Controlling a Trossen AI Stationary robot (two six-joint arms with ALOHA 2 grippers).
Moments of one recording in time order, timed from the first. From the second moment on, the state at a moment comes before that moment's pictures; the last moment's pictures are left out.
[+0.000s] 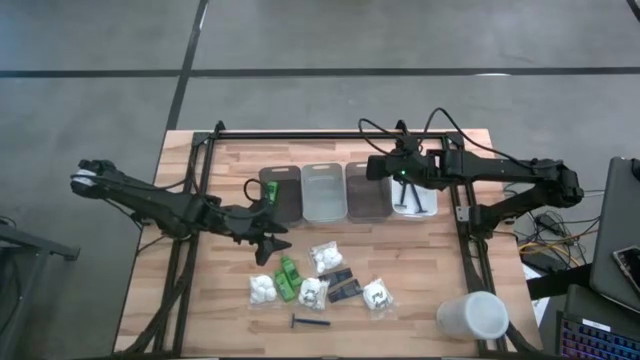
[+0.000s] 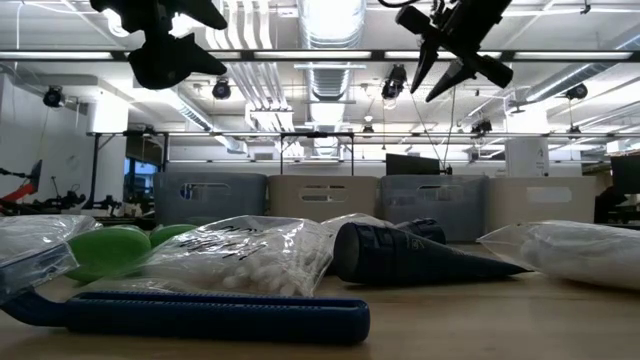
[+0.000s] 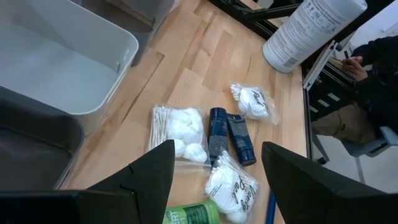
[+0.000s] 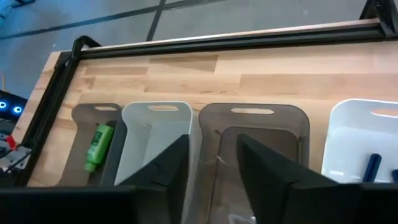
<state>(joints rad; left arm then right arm) -0.27 1.07 0.78 -0.24 -0.18 -0.71 -0.14 1.26 1.13 -0.74 0.53 1.19</state>
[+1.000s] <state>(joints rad) -0.26 1.06 0.77 -0.54 -0.10 -0.71 0.12 1.27 1.12 -0.74 0.36 1.25</state>
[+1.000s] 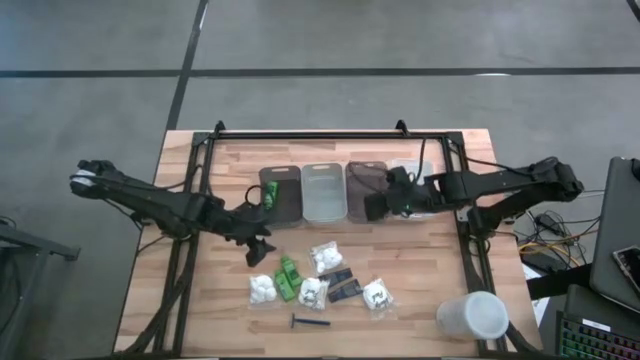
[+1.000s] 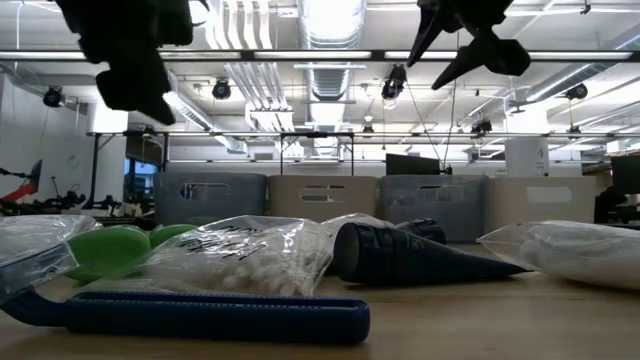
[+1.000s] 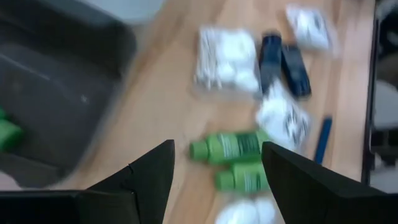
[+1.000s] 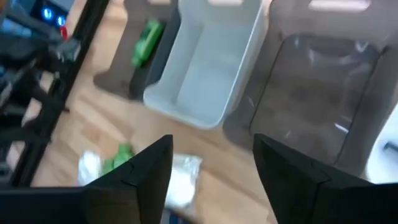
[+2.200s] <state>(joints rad) -0.37 1.33 0.67 -0.19 -0.08 0.11 0.21 1.45 1.16 -0.65 0.28 1.14</state>
